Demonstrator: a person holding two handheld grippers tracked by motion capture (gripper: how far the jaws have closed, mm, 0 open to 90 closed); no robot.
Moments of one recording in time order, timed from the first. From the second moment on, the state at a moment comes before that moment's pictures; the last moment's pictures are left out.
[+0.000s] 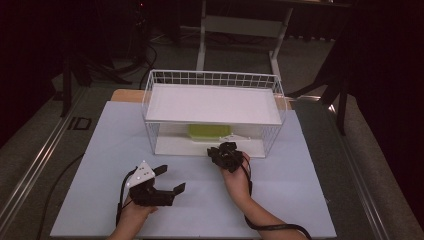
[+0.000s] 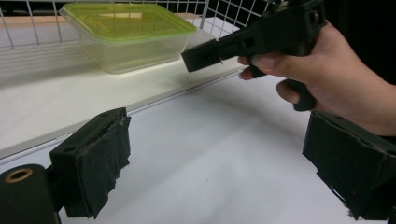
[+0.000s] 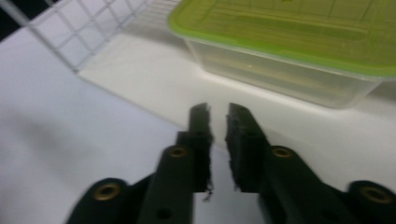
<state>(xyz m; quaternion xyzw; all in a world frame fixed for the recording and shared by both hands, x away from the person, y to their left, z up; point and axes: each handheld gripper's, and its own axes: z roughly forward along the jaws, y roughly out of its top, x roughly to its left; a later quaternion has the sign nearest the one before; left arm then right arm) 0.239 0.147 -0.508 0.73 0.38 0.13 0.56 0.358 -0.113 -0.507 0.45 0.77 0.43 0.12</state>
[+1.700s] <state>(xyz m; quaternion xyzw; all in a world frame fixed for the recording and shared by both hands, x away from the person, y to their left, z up) 0.212 0.190 -0.495 0.75 0.33 0.11 0.57 0.254 -0.225 -0.478 0.34 0.78 0.50 0.14</state>
